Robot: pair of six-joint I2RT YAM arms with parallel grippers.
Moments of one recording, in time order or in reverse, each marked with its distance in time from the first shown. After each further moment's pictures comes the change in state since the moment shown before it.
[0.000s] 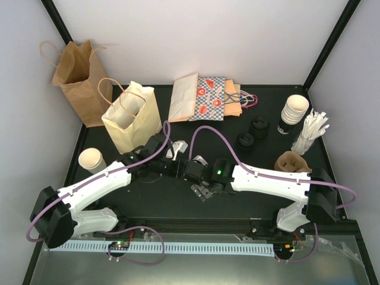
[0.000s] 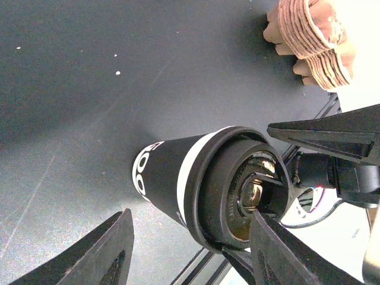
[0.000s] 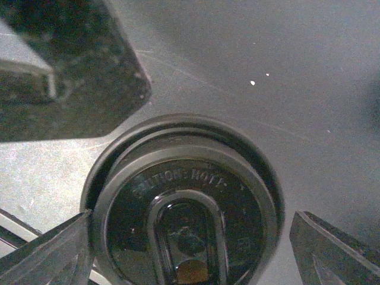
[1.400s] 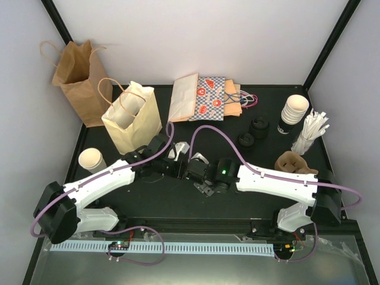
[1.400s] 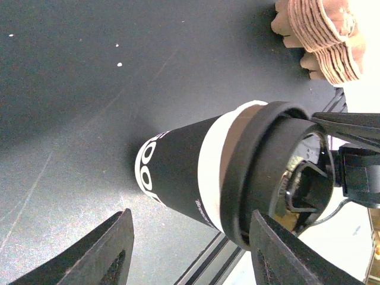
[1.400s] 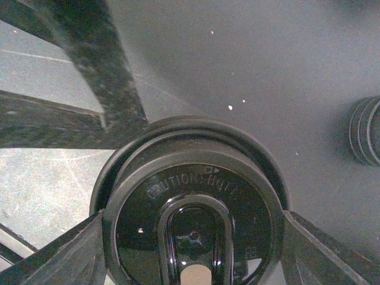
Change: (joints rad) left arm 0.000 0.045 -0.005 0.021 0.014 0.000; right arm 0.000 -0.034 0.011 0.002 0.061 -0.081
